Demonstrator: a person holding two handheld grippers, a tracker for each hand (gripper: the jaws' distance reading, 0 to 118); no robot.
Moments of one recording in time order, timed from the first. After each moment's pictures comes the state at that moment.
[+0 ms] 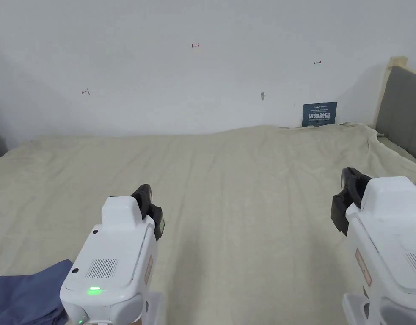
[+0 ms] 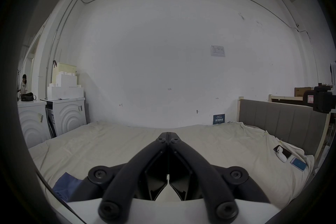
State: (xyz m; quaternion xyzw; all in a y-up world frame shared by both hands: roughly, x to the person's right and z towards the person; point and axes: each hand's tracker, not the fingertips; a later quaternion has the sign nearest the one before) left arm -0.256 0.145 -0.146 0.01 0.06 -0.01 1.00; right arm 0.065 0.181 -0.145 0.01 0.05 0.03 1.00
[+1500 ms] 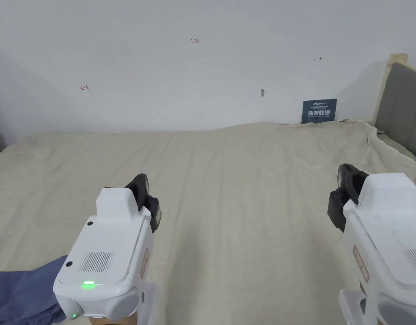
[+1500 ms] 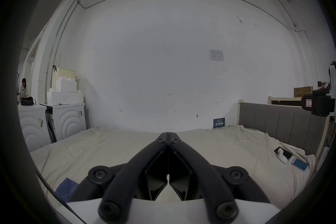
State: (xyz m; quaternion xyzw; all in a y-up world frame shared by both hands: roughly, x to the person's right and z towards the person) left arm -0.257 0.154 -0.144 0.03 0.06 -0.02 1.00; right arm 0.067 0.178 -0.148 0.01 0.06 0.03 1.00
